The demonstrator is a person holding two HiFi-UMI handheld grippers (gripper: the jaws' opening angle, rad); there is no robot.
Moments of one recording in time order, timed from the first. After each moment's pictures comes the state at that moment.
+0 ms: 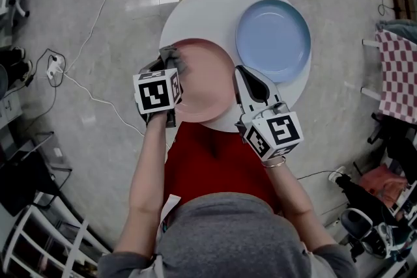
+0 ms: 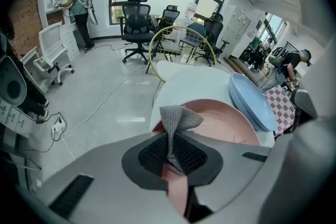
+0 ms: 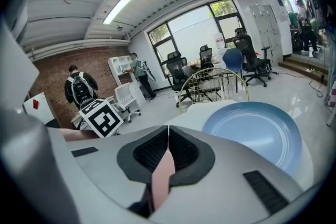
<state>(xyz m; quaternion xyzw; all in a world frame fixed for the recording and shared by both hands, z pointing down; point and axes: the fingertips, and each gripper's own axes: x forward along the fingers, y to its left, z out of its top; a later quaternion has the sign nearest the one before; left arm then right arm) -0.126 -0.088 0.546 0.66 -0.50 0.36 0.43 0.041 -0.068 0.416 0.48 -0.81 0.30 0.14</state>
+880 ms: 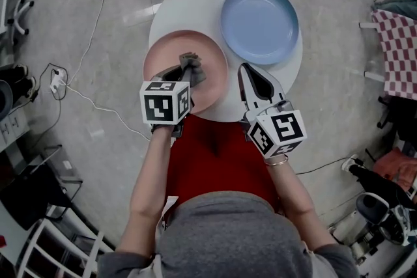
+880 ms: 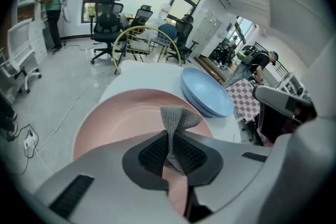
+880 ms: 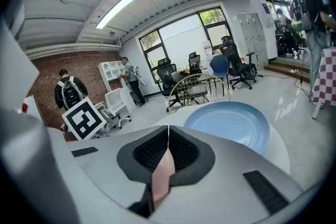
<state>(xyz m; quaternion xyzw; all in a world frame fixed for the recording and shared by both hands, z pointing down) -0.048 -0.038 0.512 0.76 -0.38 0.33 0.42 0.079 -0.028 0.405 0.54 -0.78 0.29 0.12</state>
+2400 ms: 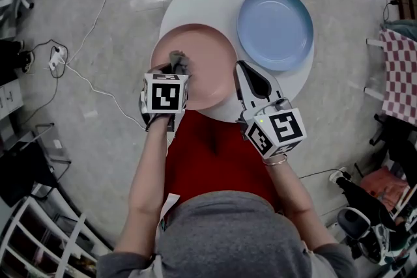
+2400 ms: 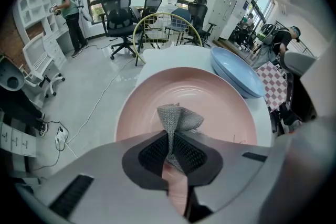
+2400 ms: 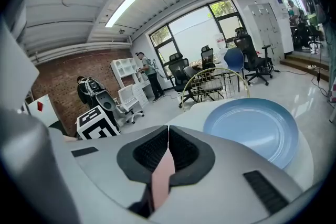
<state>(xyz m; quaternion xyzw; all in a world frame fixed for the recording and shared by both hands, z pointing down) -0.103 -0.028 0.551 0.68 -0.44 0.43 0.40 0.044 -0.042 0.410 0.48 -0.82 0.30 0.13</state>
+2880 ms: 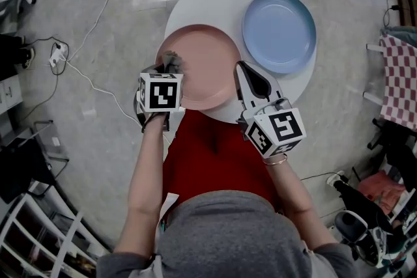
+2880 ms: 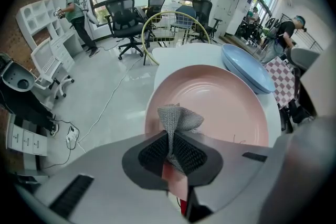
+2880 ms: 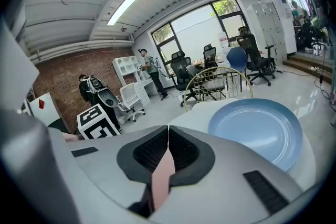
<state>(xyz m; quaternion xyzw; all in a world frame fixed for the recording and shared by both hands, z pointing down) -0.140 -0.028 0.554 0.65 -0.46 0.46 0.39 0.030 -0.044 0.412 0.47 -0.82 0.30 0.14</state>
